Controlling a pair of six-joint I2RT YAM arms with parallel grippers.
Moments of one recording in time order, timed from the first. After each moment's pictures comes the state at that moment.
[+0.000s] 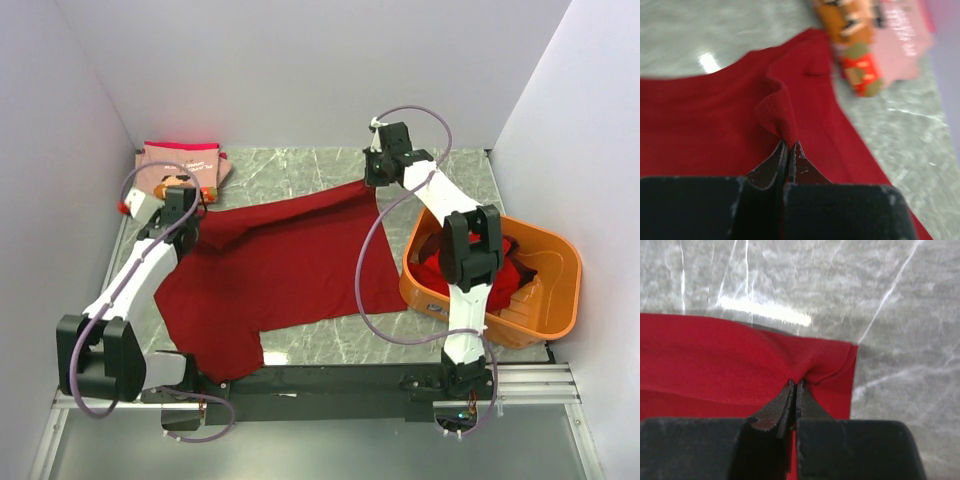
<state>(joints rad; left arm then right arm) -0.11 1.28 0.94 -0.43 -0.58 -1.12 0.28 2.07 1.78 -0.50 -0.10 0.18</state>
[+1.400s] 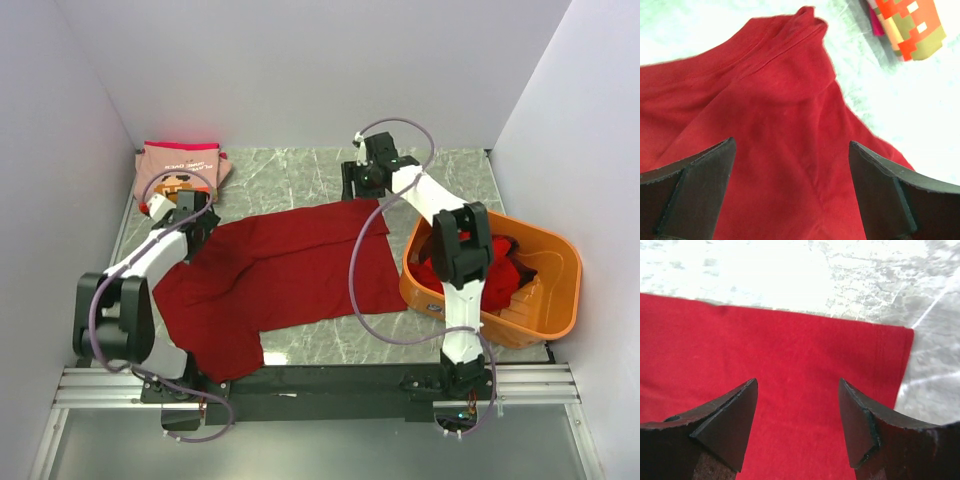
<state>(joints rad) -0.09 1.44 0.90 -0.38 -0.45 -1.05 0.33 2.09 1.74 -0.54 -0.18 0.15</state>
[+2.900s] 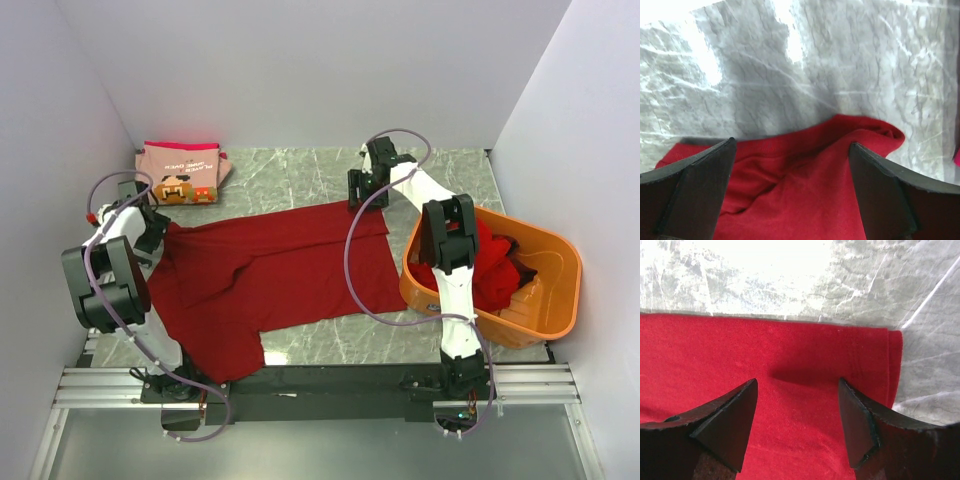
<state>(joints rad) 0.31 1.71 1.13 -0.57 -0.33 -0.98 0.27 2.33 1.94 -0.70 -0.20 0.20</state>
